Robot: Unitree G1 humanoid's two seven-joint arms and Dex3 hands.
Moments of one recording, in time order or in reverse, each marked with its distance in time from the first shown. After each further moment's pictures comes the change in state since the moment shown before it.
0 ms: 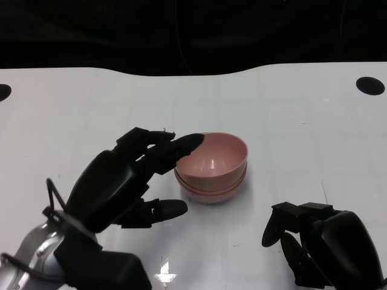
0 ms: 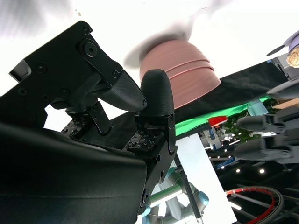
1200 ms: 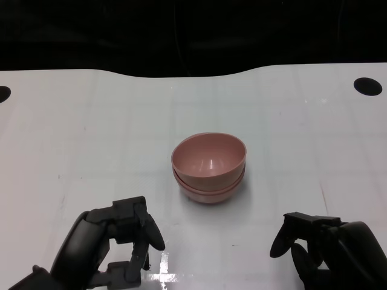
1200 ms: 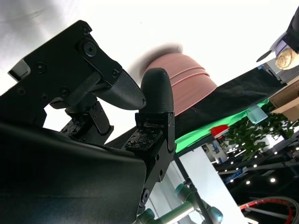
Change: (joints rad) left arm 0.359 -0.162 0.120 -0.183 -0.633 0.145 -0.371; right arm 0.073 -0.022 -0.054 -0.042 0.175 -0.062 0.145
